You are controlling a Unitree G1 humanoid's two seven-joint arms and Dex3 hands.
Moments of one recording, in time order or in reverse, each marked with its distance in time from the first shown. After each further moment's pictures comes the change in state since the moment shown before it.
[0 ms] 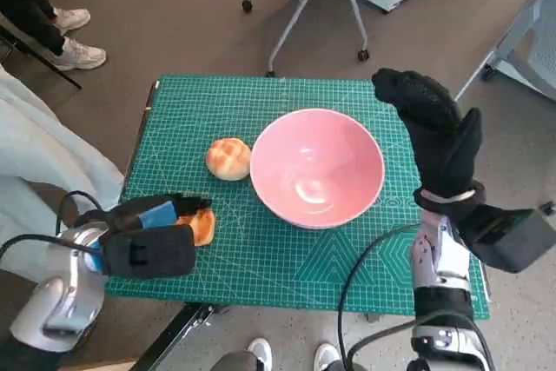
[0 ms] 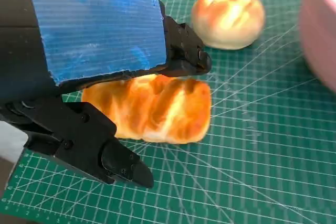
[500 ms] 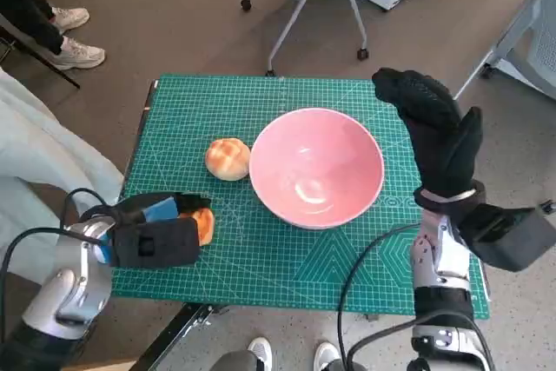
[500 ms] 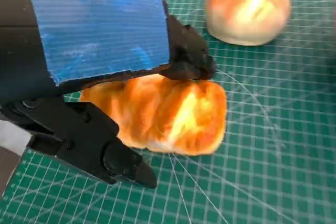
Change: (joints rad) left arm -0.024 -0.041 -0.022 0.119 0.075 -0.039 0.076; right arm 0.002 0.000 0.002 -0.005 0.007 0.008 0.001
